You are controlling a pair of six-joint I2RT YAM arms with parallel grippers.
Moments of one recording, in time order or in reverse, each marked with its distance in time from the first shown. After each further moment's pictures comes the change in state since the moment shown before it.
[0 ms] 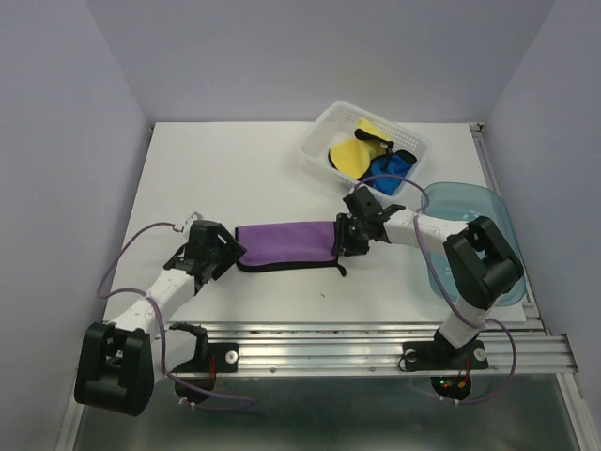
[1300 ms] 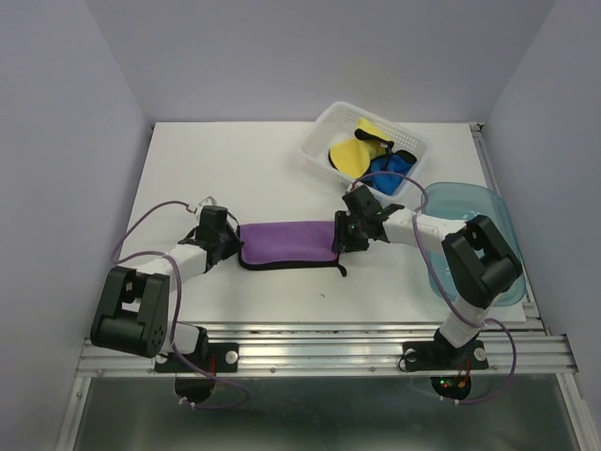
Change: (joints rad) left arm -0.003 0.298 0.103 0.205 -0.018 0.178; right arm 0.000 0.004 0.004 0.038 0.060 -0.061
